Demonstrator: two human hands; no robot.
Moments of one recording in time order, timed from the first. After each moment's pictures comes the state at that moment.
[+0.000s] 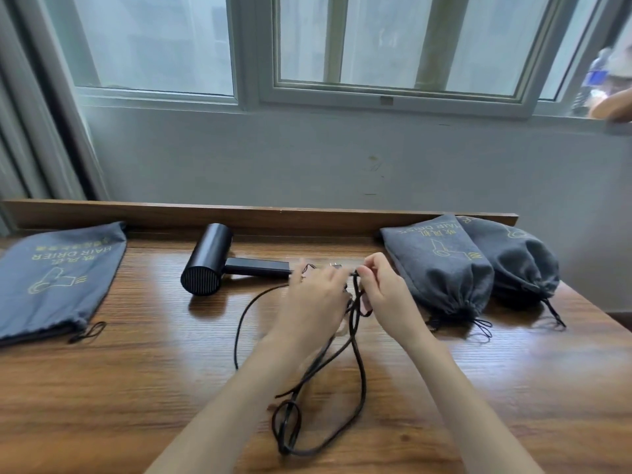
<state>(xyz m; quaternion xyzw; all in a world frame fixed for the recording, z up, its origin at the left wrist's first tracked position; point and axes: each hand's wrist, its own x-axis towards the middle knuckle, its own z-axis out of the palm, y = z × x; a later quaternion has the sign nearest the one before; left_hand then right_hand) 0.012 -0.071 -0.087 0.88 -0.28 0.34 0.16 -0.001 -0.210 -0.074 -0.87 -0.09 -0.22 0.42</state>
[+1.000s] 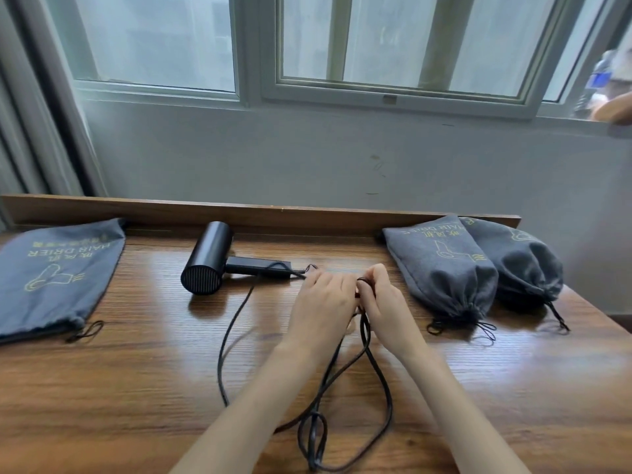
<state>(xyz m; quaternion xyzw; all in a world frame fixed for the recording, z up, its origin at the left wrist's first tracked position) 0.014 -0.080 -0.096 0.87 -0.28 0.40 0.07 0.001 -0.208 -0.094 -0.88 -0.11 -0.21 0.42</state>
